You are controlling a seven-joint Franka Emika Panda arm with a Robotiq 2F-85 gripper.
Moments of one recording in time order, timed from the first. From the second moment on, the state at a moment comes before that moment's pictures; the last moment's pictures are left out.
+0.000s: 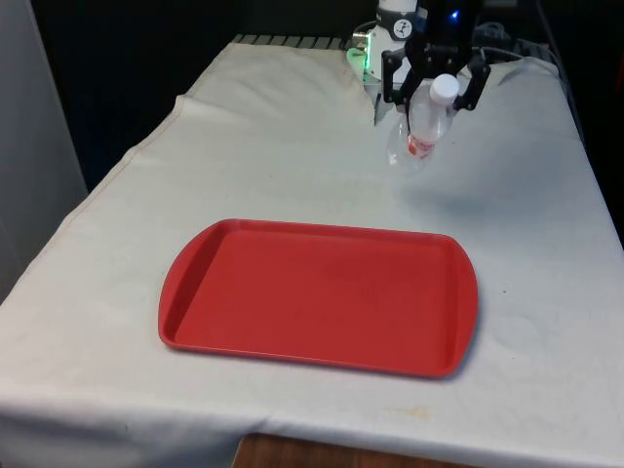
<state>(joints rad) 0.10 0.17 0.03 -2.20 -0.25 2.47 0.10</state>
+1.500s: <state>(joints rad) 0.08 0.23 -0.07 -2.17 -0.05 2.77 -0.05</state>
